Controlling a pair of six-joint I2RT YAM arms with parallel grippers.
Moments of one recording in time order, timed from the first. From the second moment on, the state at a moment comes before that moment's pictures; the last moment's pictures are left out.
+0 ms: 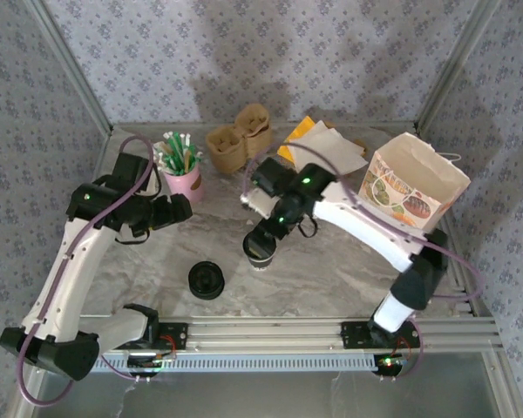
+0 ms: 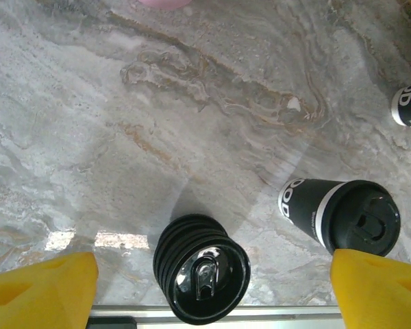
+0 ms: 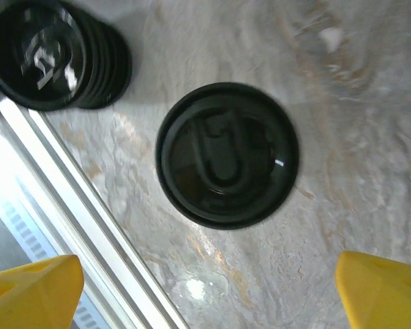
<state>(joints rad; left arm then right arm) -0.32 1.10 1.38 -1.37 0.08 -0.59 0.91 1.67 1.68 -1.30 -0.15 -0.11</state>
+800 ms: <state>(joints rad) -0.29 1.01 1.33 -1.36 0.12 -0.61 0.96 1.93 1.84 -1.36 -0.06 -0.31</state>
